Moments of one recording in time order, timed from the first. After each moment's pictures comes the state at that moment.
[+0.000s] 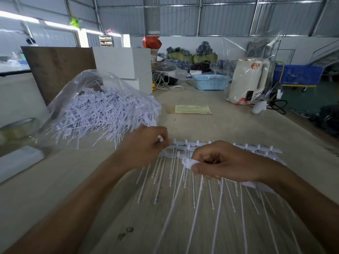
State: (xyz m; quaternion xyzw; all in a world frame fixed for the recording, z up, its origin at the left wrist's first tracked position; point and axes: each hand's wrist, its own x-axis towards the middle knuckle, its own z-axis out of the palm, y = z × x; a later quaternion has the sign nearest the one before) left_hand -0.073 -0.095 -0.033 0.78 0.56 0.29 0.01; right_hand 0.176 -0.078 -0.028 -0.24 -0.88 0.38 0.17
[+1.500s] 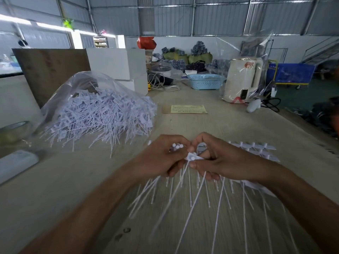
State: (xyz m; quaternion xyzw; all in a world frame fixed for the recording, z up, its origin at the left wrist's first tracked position) left_hand -0.033 -0.107 -0.042 0.73 0.43 0.39 0.36; right_hand 0.181 -0.083 -0.030 -0.31 -0.82 0.44 0.19
